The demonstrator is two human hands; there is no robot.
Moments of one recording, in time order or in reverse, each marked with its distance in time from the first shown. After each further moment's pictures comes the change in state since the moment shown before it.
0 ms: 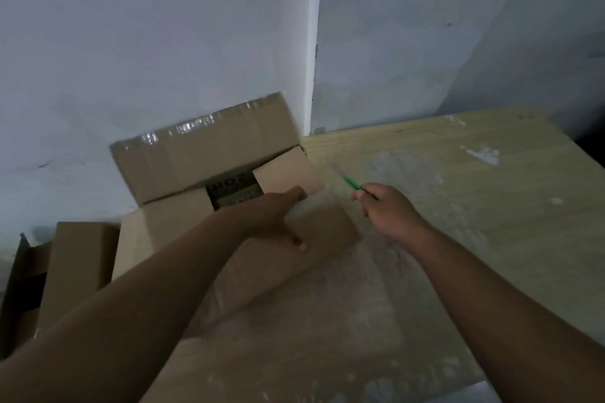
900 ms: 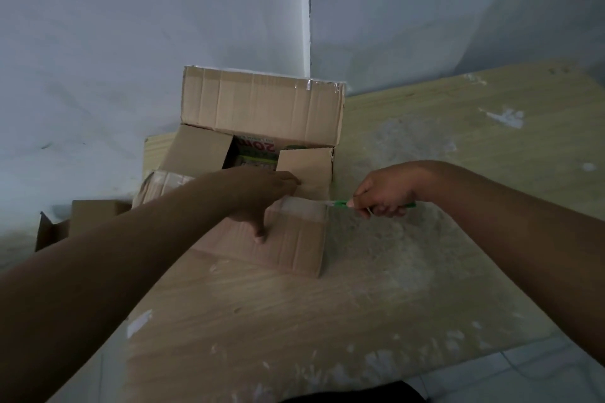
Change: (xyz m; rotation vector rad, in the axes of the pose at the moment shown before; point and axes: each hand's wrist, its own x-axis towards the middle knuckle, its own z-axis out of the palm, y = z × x) left_hand -0.021 0.025 -0.021 0.664 -0.237 0.068; right_hand 0.037 0.011 -0.019 -0.271 -0.899 0.124
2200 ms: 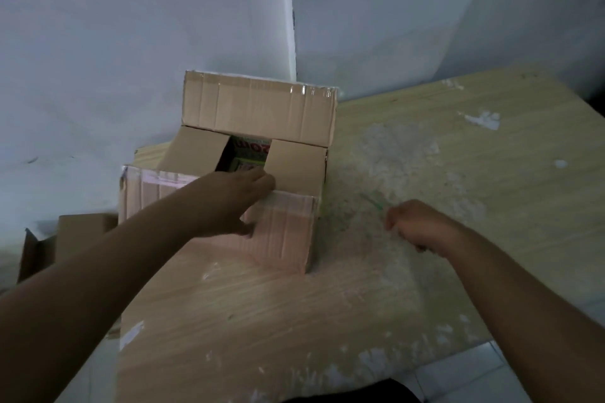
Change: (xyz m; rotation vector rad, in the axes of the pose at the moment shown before) left_hand -0.036 -0.008 0.025 -0.029 0.457 0.012; right_hand -0.026 0.072 0.058 0.329 0.584 0.221
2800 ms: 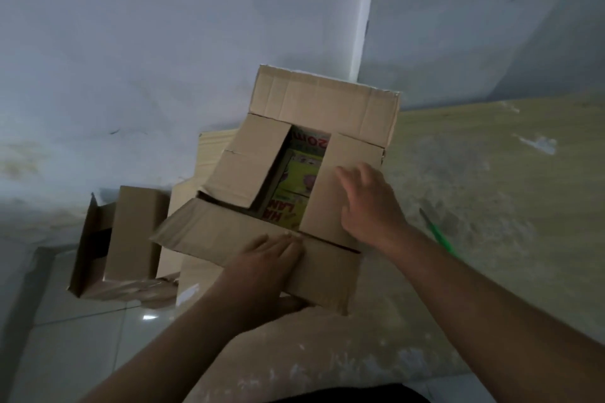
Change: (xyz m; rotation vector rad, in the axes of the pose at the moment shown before) left_hand -0.117 0.065 0.102 -0.170 0.247 -0.184; right_hand -0.044 -0.129 0.100 -0.524 0.315 -0.612
